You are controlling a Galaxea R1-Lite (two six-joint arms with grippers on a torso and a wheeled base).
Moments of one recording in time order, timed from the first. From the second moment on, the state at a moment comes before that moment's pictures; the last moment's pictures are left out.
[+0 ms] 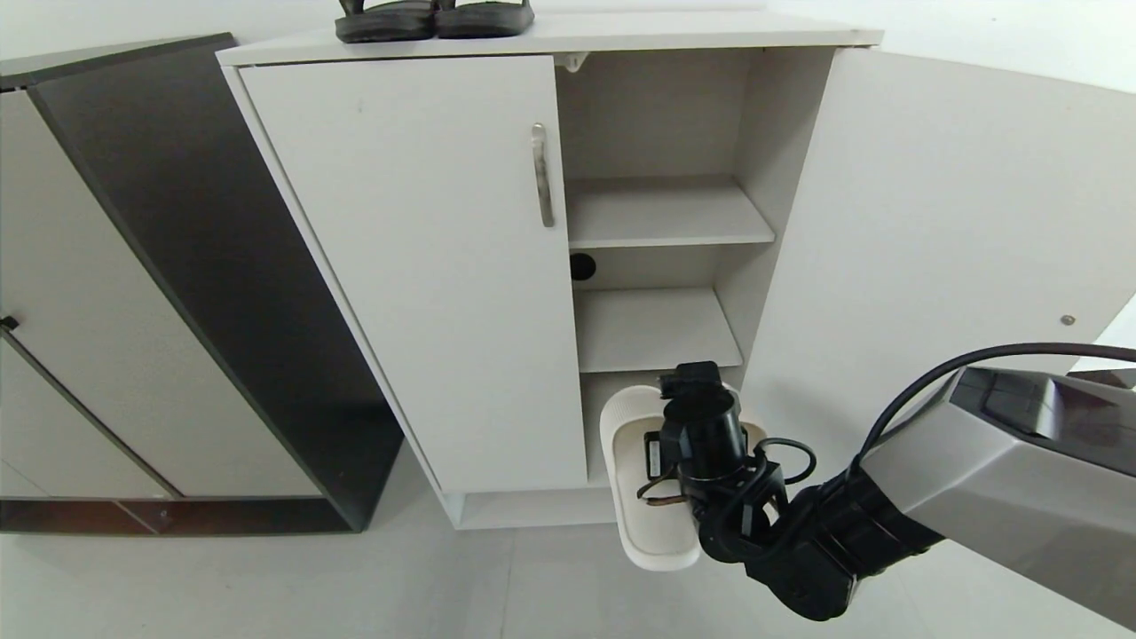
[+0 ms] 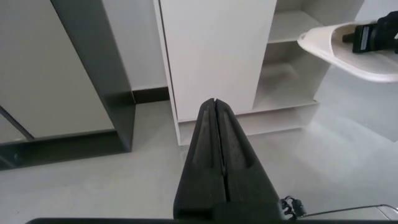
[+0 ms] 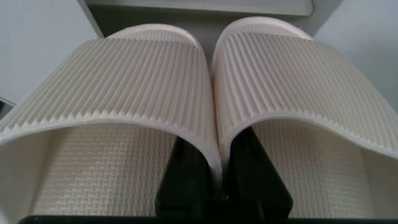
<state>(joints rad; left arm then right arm) 0.00 0.00 0.00 0.00 -0.07 0.04 0.79 2.21 -1.05 -0.85 -0.70 0.20</state>
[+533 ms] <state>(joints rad) 0.00 0.00 0.00 0.00 -0.07 0.03 0.79 2.24 -0.98 -1.30 -0.71 -0.03</state>
